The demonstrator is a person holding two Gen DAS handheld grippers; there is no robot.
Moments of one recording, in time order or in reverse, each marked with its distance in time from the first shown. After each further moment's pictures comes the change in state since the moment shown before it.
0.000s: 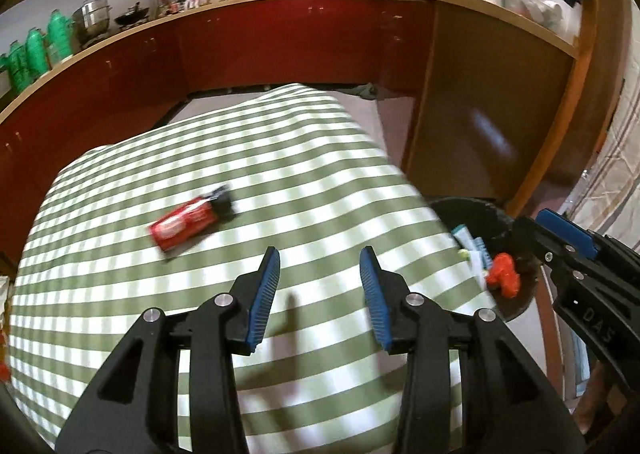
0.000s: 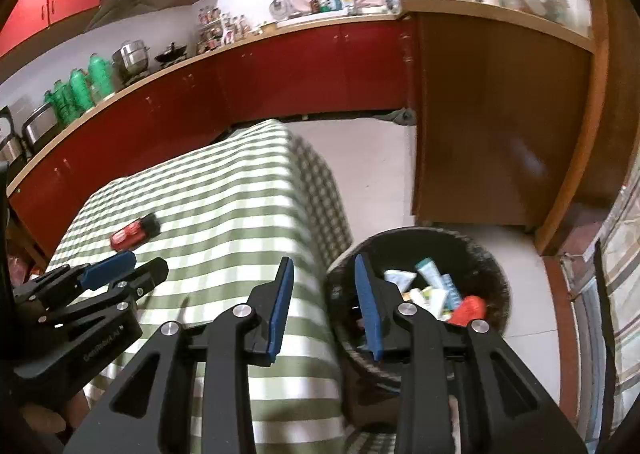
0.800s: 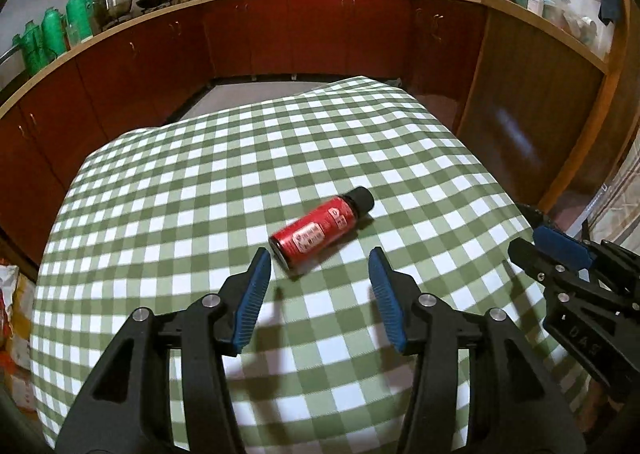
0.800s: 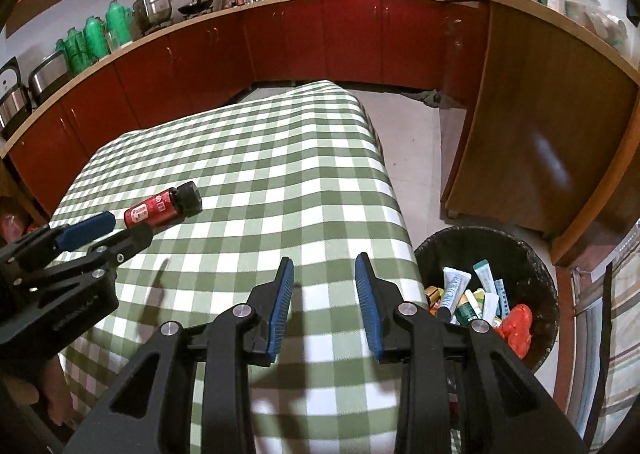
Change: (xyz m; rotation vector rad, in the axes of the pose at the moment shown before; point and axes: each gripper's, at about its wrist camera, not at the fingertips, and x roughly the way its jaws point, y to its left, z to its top) left arm 0.012 0.091 0.011 -0.036 0.034 0.038; right arm 0.054 0.080 0.009 -0.115 0.131 0.006
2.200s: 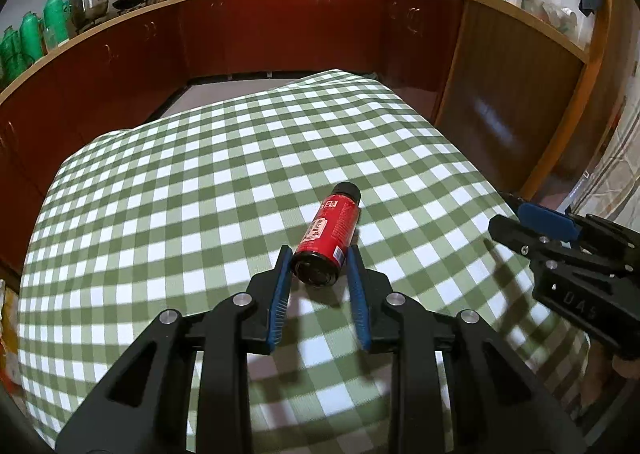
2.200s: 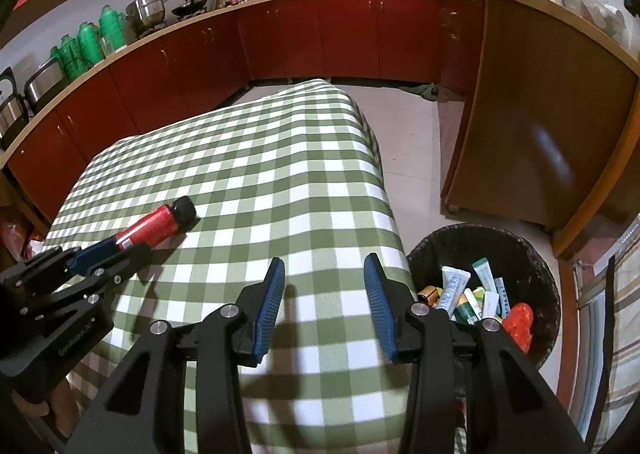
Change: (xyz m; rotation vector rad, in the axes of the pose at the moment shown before) left arm 0.010 -0.010 -0.004 0.035 0.014 -0.084; right arm -0.001 -0.013 0.005 0.032 0.006 0.007
